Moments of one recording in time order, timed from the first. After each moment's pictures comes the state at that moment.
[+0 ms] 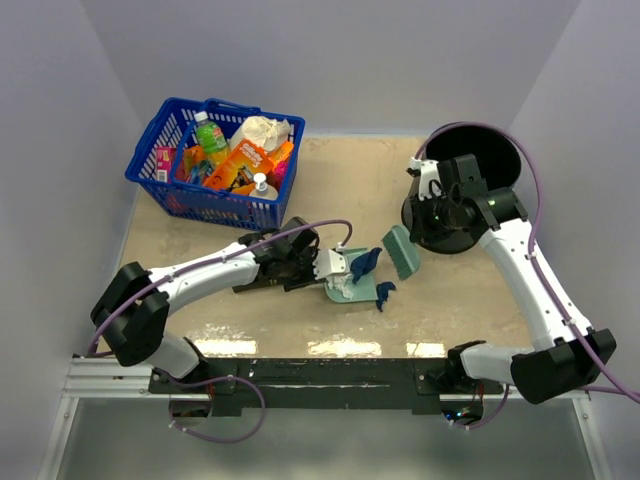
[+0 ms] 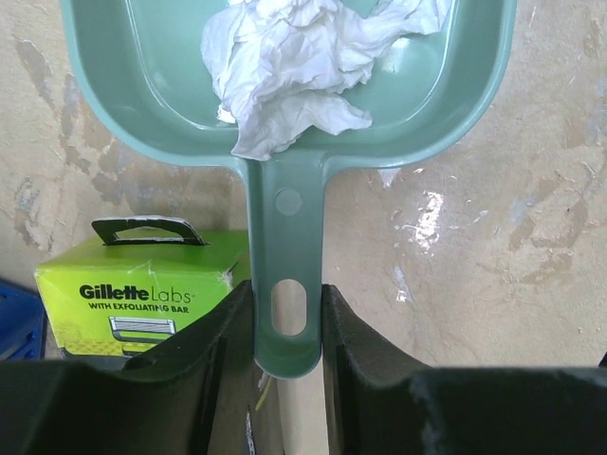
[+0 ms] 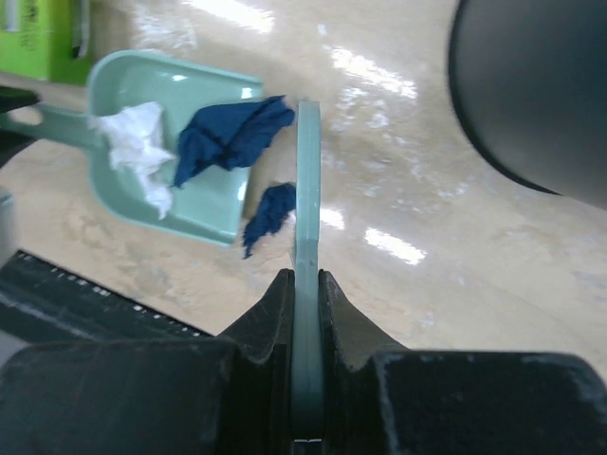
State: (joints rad) left arm -0.82 1.50 0.99 -0.54 0.14 0.58; right arm 0.30 1.26 1.36 -1.08 -0.19 0.01
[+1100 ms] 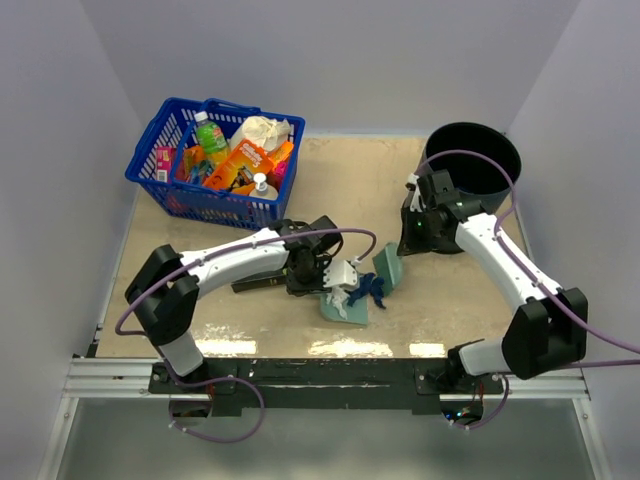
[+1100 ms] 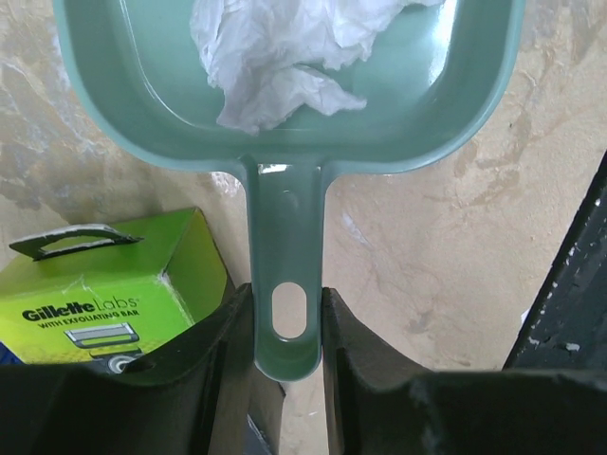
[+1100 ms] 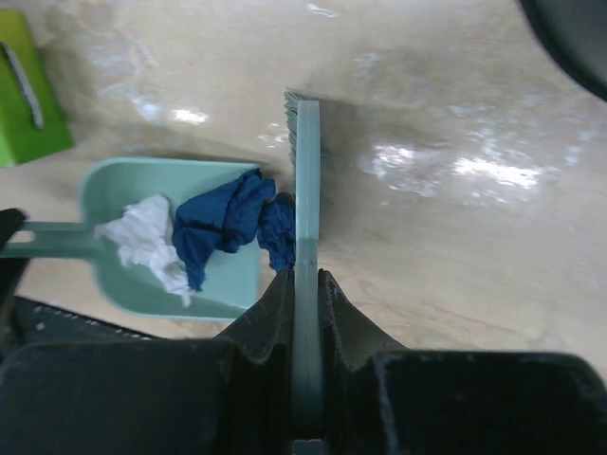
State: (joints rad) left arm -0.89 1.69 1.25 -0.93 0.11 0.67; right arm 0.30 1.38 1.14 -0.88 -0.11 0.30
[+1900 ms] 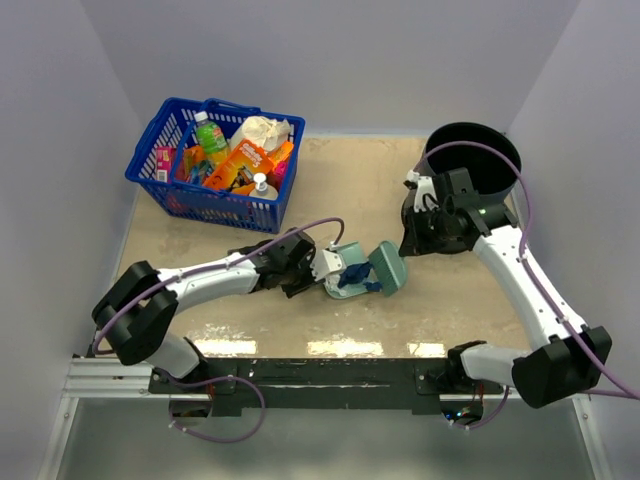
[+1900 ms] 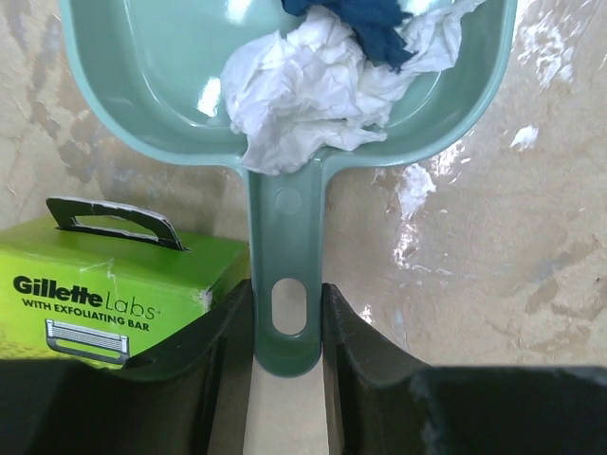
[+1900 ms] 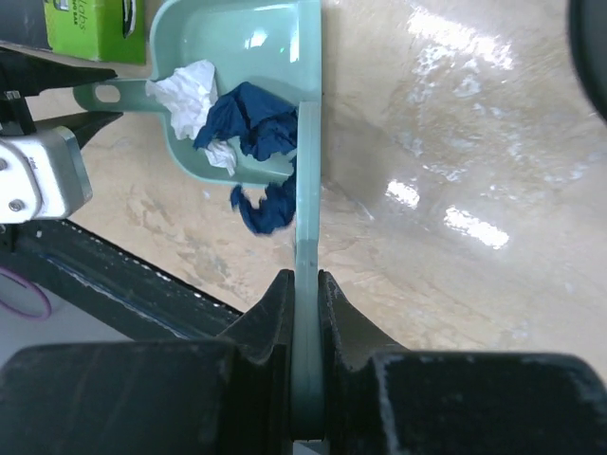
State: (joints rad) left arm -0.82 1.53 0.88 -0.38 0.09 0.41; right arm 0.30 1.25 1.19 -0.99 -0.29 0.13
